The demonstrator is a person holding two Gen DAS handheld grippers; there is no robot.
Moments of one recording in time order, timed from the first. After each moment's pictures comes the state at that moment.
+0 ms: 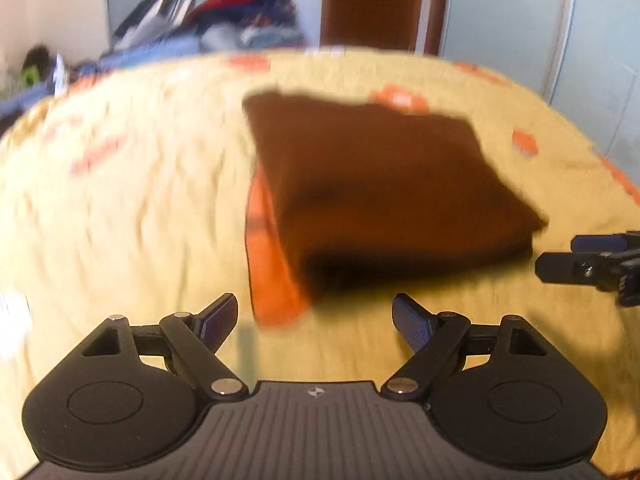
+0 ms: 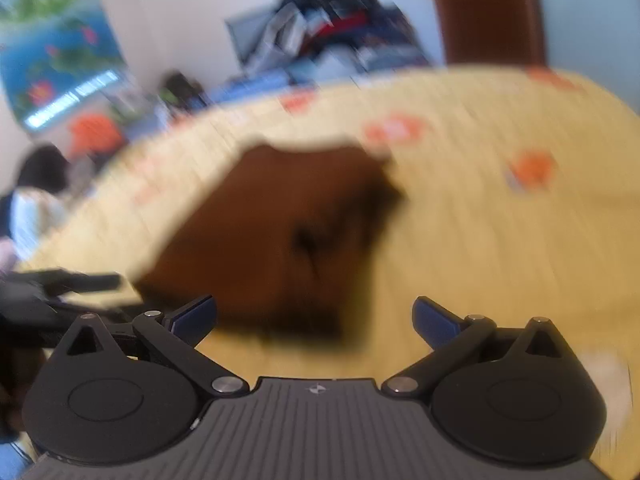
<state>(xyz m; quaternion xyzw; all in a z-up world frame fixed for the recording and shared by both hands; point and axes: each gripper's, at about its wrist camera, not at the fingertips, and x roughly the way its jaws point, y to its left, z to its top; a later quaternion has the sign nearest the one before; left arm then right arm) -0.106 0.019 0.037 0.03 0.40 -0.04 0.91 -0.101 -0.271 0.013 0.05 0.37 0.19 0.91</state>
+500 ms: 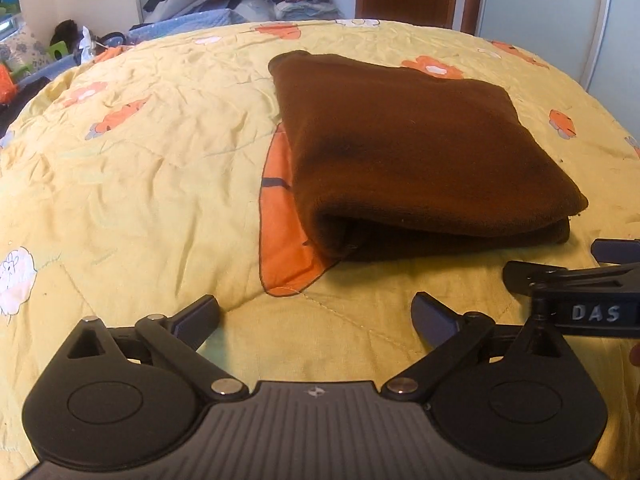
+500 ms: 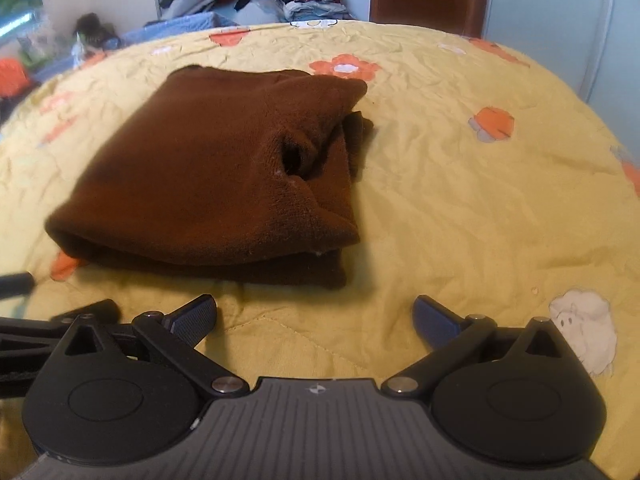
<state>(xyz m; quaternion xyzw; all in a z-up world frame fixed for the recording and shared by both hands) -0.100 0.011 0.025 0.02 0.42 0.01 0.91 -0.096 -0.202 -0.014 -0.04 0.42 0.05 0.91</state>
